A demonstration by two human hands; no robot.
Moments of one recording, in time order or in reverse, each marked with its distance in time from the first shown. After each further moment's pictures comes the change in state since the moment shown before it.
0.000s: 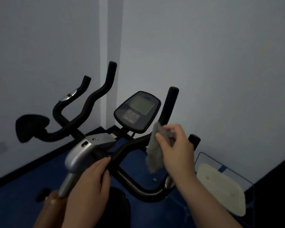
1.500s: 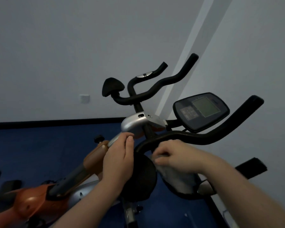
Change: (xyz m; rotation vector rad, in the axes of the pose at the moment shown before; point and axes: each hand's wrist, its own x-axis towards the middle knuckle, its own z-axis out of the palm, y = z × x) left_hand -0.030 -0.021 0.027 -0.178 0.499 -0.290; right_hand 0.013 -0.029 0.046 -0.506 -1.384 -0.615
